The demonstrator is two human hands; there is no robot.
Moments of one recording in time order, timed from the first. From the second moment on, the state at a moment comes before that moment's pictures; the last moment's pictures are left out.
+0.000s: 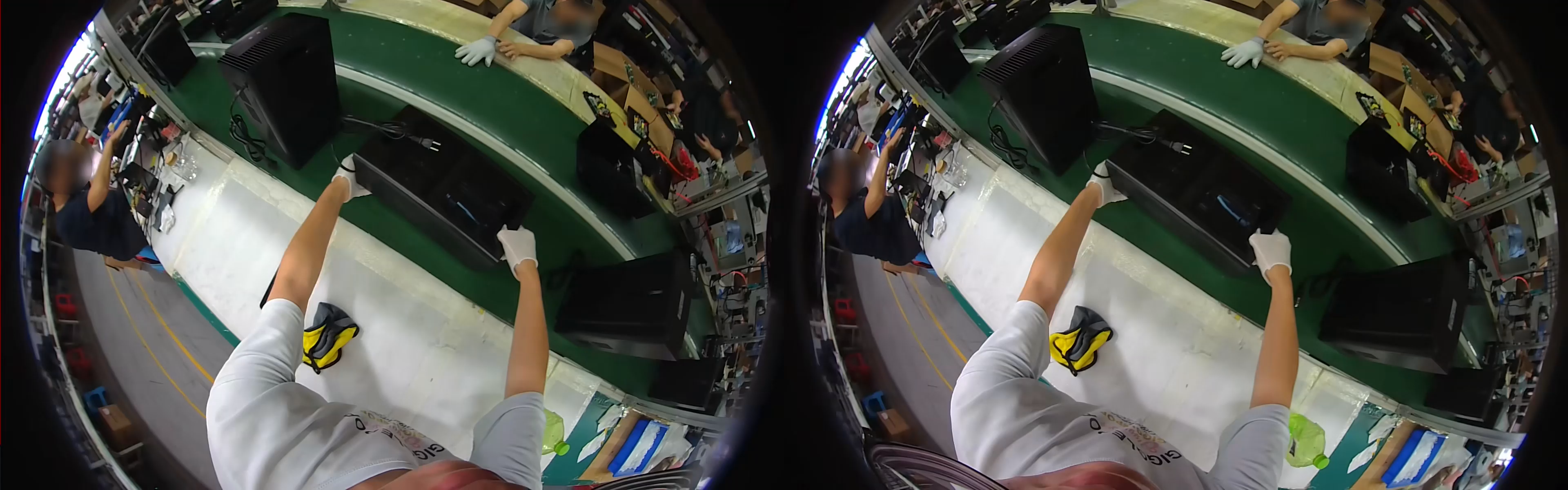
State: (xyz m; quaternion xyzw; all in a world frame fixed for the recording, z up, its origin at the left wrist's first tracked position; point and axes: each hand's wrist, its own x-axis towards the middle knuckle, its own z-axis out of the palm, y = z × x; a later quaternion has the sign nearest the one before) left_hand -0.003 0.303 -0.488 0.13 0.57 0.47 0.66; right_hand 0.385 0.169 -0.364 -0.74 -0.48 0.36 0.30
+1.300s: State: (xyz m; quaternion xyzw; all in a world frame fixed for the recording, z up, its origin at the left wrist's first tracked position) left_hand 0.255 0.039 -0.212 0.49 0.44 0.61 0.44; right_hand 0.403 0.114 -0.127 -0.71 -0.54 0.30 0.33
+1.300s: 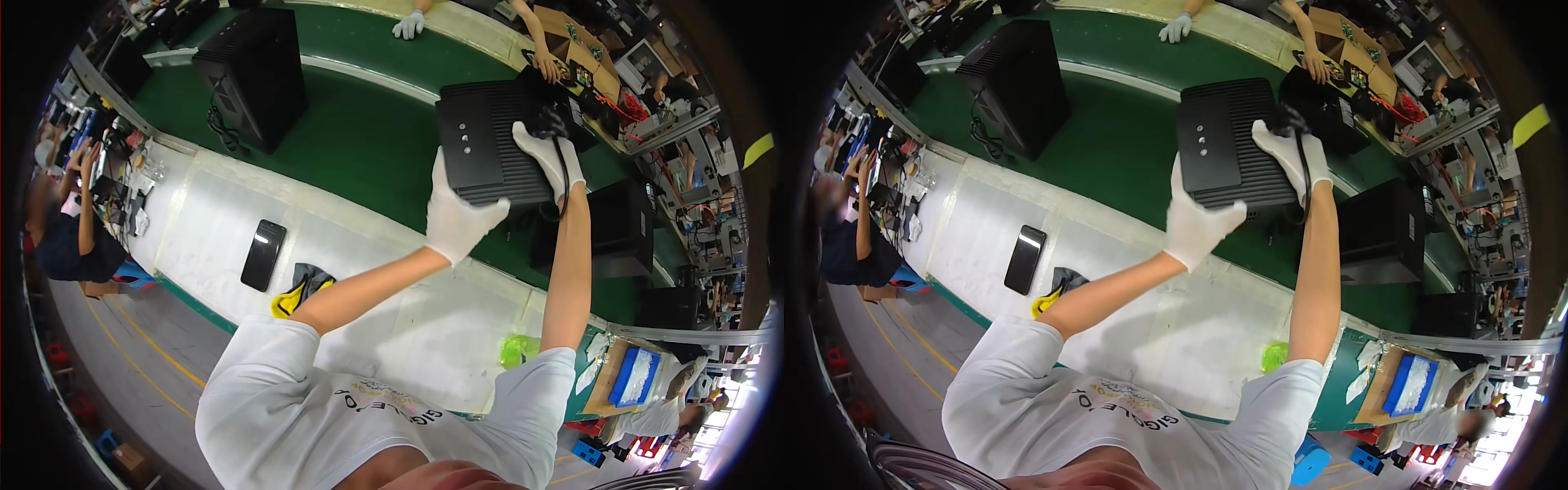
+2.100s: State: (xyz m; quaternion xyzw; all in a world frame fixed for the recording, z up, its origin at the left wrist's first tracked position) left_hand 0.234 -0.149 -0.214 0.58 0.28 0.75 -0.12; right_hand 0.398 -0.081 -0.076 -0.51 -0.77 0.24 0.29
